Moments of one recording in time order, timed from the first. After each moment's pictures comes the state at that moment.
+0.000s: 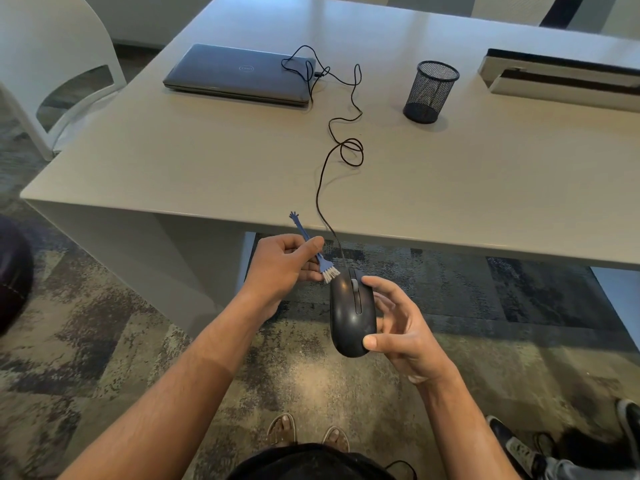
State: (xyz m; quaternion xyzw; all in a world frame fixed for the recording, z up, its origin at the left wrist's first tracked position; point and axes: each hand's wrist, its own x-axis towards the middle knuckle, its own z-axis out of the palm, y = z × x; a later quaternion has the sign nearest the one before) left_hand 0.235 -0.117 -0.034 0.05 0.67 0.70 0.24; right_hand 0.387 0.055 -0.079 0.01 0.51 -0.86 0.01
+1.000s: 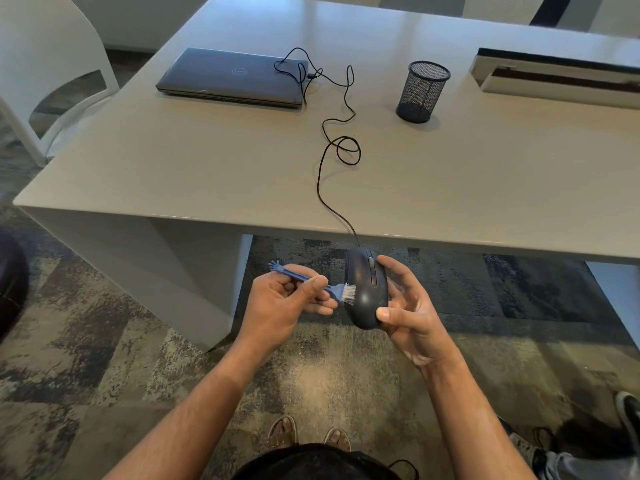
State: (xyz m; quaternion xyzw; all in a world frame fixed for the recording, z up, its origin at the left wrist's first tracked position) left_hand 0.288 -0.136 -0.038 0.15 0.58 0.78 0.21; right_hand 0.378 0.069 -0.071 0.05 0.46 -0.88 -0.05
